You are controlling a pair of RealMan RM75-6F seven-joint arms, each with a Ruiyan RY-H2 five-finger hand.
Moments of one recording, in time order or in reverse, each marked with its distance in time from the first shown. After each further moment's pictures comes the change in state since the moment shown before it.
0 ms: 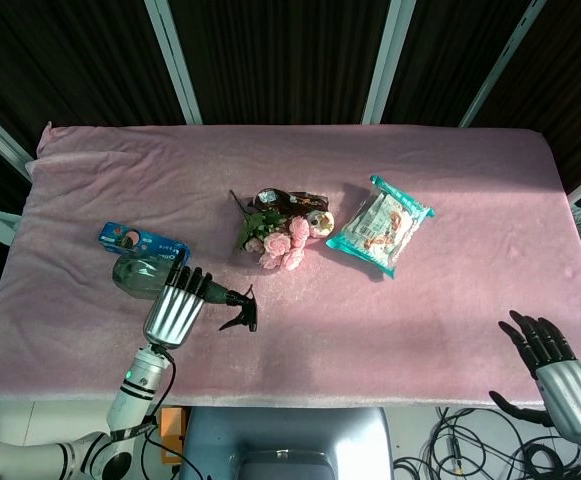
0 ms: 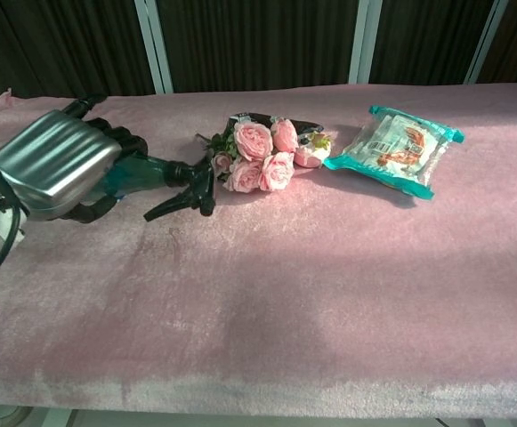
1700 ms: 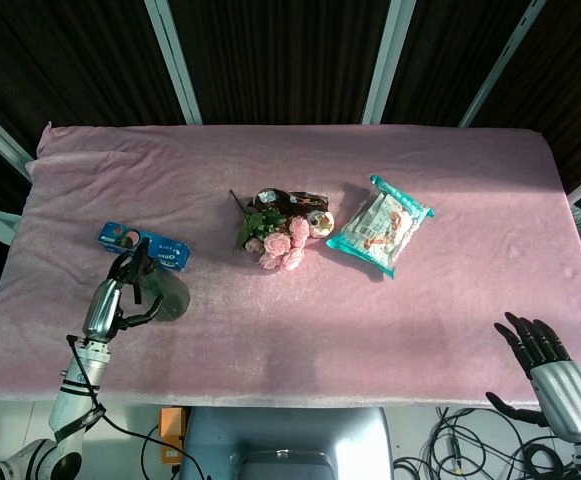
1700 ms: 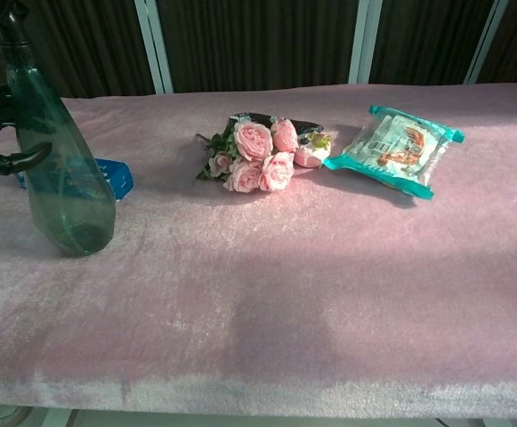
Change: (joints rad) left arm 0.213 0.194 -0.158 -0.039 0.081 -0.144 -1.391; right arm 0.005 -0.006 -0.003 -0.010 0.010 -0.020 -0.019
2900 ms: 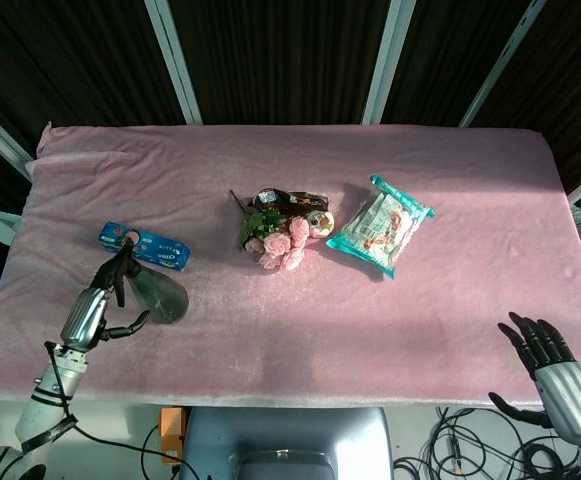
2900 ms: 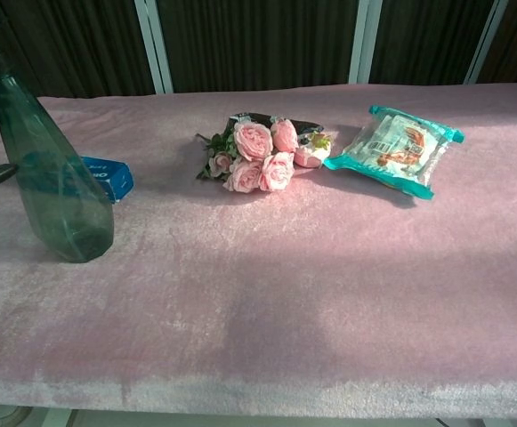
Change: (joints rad) left arm 0.038 0.146 0.078 0.013 0.131 0.007 0.003; right arm -0.009 0.005 0.001 0.007 -0.005 0.025 0.016
